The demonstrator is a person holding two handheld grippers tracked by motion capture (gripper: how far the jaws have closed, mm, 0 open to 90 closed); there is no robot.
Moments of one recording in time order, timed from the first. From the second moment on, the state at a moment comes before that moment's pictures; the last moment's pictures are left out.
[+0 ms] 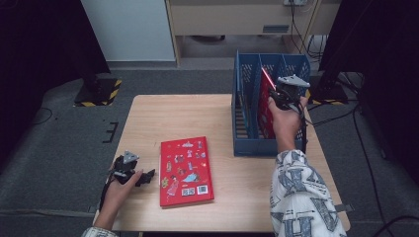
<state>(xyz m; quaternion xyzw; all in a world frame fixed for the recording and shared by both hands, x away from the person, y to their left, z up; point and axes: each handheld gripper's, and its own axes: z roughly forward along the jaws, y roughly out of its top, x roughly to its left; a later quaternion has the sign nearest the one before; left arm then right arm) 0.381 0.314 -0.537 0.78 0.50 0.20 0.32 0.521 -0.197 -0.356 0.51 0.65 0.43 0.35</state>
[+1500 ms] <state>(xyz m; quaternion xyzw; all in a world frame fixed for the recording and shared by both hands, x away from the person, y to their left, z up) 0.382 0.313 -0.537 0.78 0.50 0.20 0.32 0.550 -0.182 -0.356 0.53 0.62 0.41 0.40</state>
